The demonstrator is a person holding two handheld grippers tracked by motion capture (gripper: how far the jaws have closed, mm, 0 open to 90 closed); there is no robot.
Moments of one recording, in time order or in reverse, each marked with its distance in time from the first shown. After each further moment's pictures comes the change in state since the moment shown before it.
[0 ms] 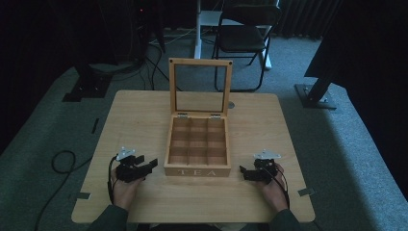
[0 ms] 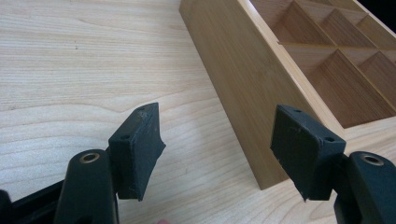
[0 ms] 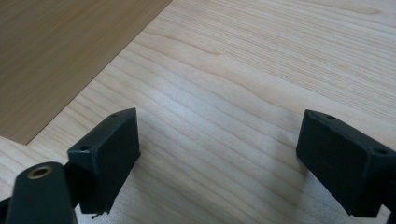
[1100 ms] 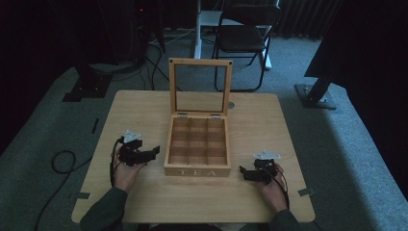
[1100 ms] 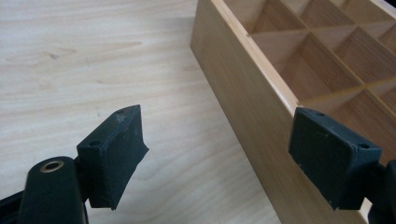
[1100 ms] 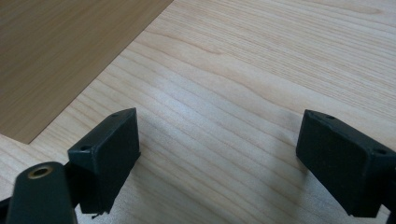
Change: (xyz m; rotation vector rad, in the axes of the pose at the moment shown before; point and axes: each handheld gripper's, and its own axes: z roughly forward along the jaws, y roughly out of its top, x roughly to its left) left arm 0.000 0.053 0.015 0.020 0.067 0.139; right arm 0.001 0.000 0.000 0.000 0.000 -0.001
